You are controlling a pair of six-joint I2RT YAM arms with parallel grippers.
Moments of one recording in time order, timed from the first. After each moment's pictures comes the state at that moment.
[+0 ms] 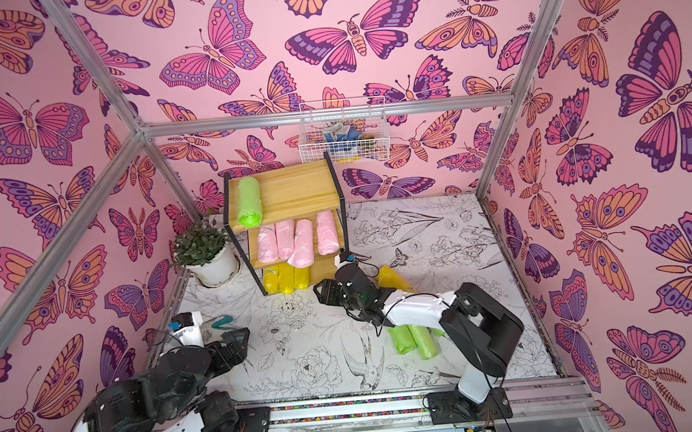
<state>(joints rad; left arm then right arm) -0.98 0.38 0.81 -1.21 -0.54 -1.08 0.86 1.62 0.89 0.16 -0.02 0.86</state>
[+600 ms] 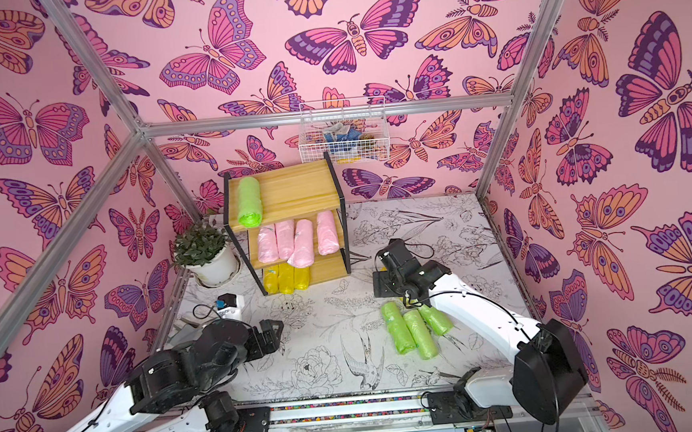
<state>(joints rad) -0.98 0.64 0.82 -0.98 -0.38 -1.00 0.57 1.32 1.00 -0.71 0.15 0.52</state>
